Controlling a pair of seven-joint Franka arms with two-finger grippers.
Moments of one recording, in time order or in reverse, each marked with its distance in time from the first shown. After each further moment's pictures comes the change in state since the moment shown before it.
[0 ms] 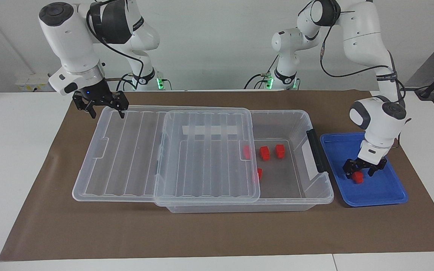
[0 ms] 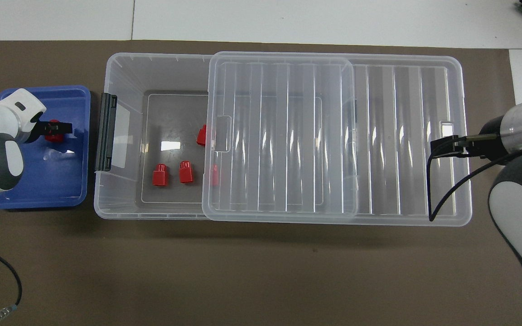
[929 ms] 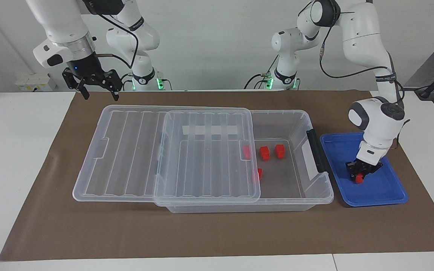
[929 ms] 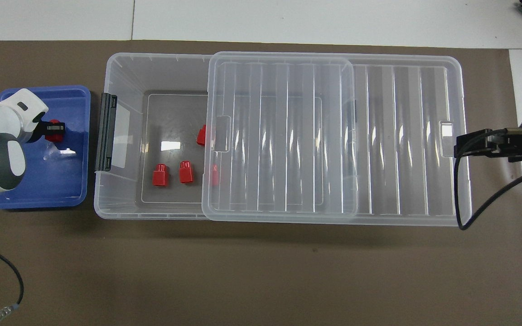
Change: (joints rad) left arm -0.001 0.001 -0.004 0.001 0.000 -0.004 0.001; right arm -0.005 -0.010 -0.005 0.132 0.018 -0.149 0.047
